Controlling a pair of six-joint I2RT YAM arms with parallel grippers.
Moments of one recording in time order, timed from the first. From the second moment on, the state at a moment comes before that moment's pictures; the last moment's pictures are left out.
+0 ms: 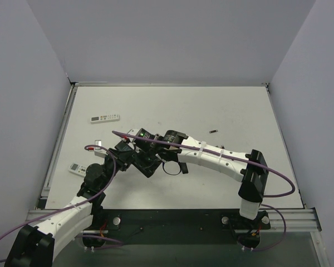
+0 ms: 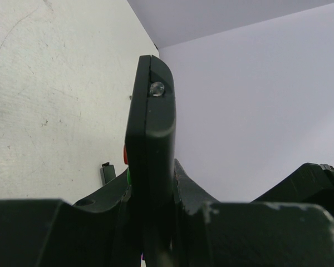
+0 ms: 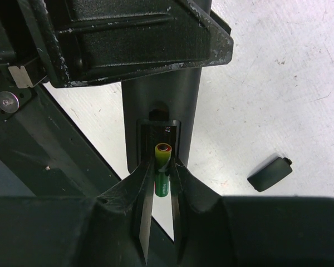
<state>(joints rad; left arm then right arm) -0.43 0.74 0.03 0.71 0.11 -1.30 1.15 1.80 1.64 -0.87 0.05 0.18</state>
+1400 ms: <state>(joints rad) -0.44 0.75 0.03 0.71 0.12 -1.39 1.18 1.55 1.55 -0.74 0.09 0.12</state>
